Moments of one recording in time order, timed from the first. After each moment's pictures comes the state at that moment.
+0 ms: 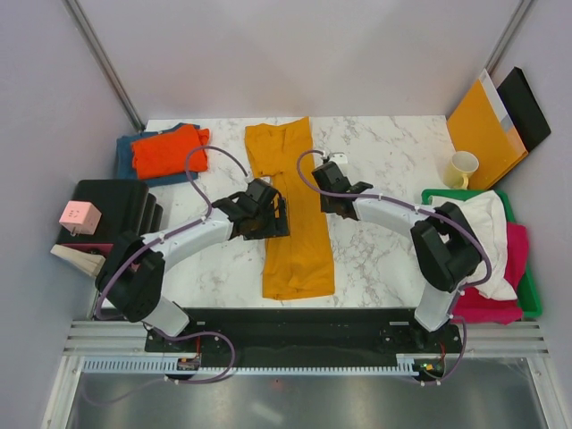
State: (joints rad) left arm -0.68 1.53 1.00 -0.46 -0.09 -0.69; right arm 0.62 1.77 1.18 -0.30 0.41 0.44
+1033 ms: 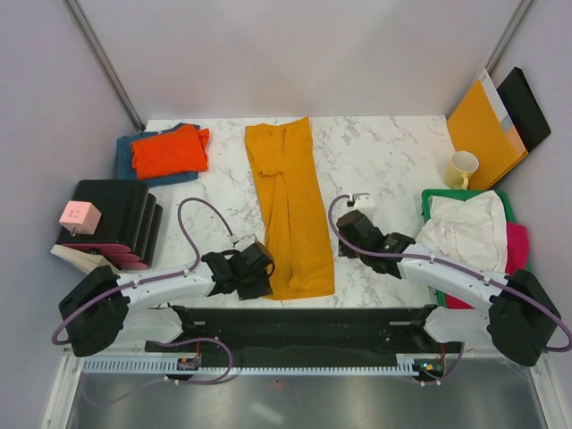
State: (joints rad) left arm -0.98 1.21 0.55 -0.50 -0.14 -1.10; right arm 0.79 1.21 0.70 -0.36 0.42 0.59
